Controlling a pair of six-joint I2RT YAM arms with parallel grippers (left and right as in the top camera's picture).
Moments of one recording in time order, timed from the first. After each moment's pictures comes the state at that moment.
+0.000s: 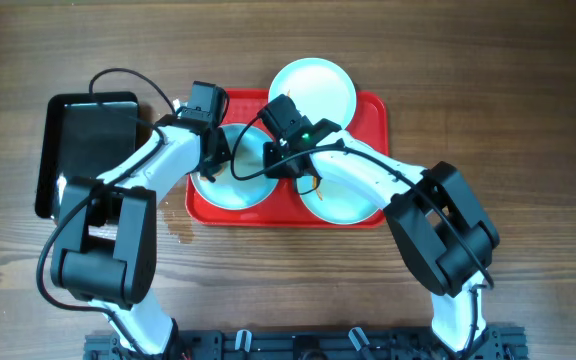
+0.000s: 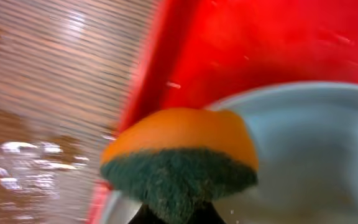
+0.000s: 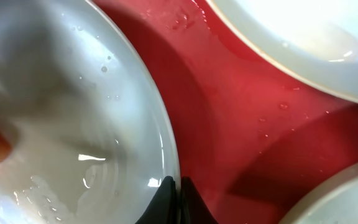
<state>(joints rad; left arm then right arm) -0.24 1.88 1.12 -0.56 -0.14 -0.51 0.68 2.07 1.39 -0.54 -0.07 0.61</state>
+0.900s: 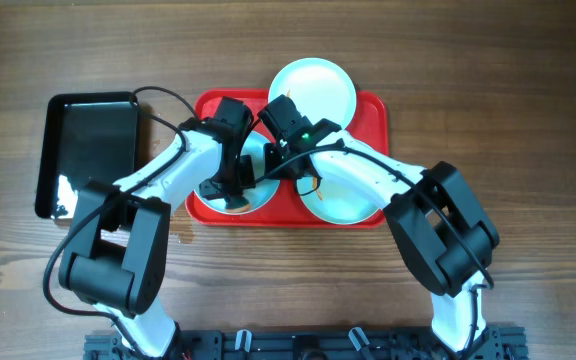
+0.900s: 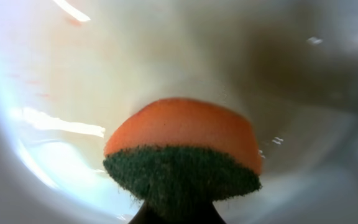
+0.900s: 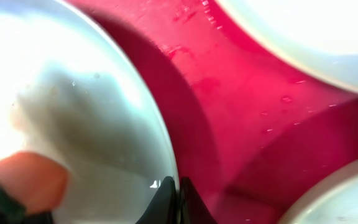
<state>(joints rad) -0.35 1.86 1.13 -0.81 0.01 -0.50 0.68 2.07 1.39 -0.55 -0.08 0.61</state>
